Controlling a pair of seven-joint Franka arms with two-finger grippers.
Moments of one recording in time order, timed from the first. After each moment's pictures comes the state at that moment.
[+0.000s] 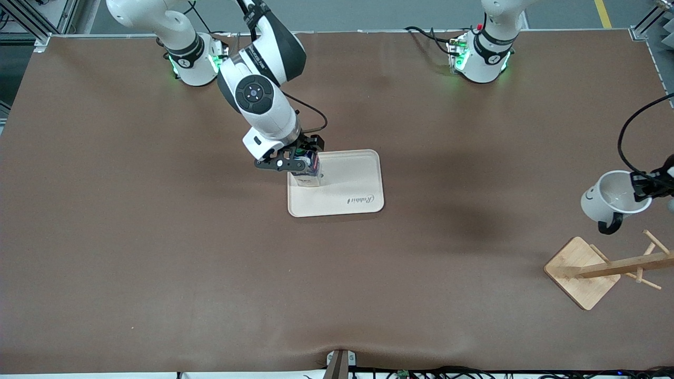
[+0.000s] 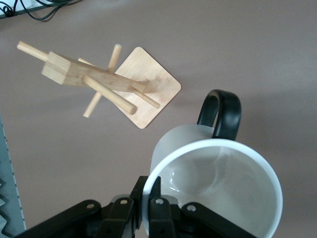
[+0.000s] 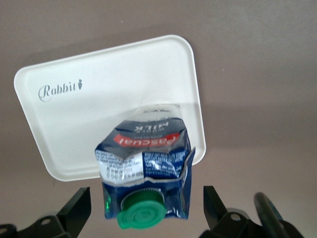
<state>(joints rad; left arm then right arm) 0.49 0.22 -0.42 -1.53 0.22 1.81 0.18 0.85 0.29 -0.18 -1.85 0.26 2.08 0.66</state>
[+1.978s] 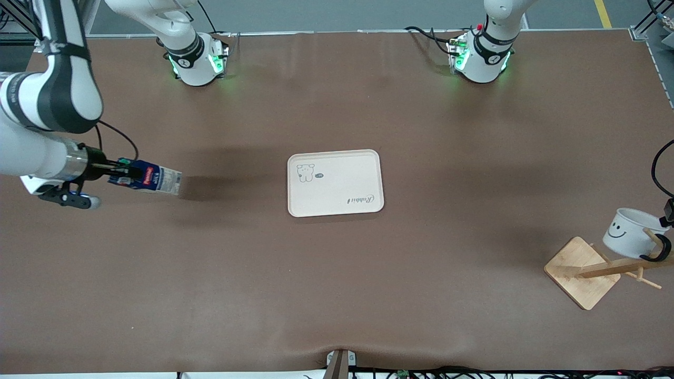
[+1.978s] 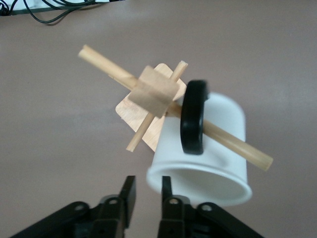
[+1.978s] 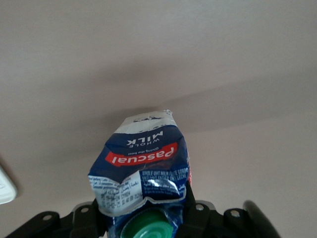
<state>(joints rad) 0.64 0.40 -0.43 -1.45 0.14 1.96 0.28 0.10 0.14 -0.22 -1.93 0.09 1.82 0.06</state>
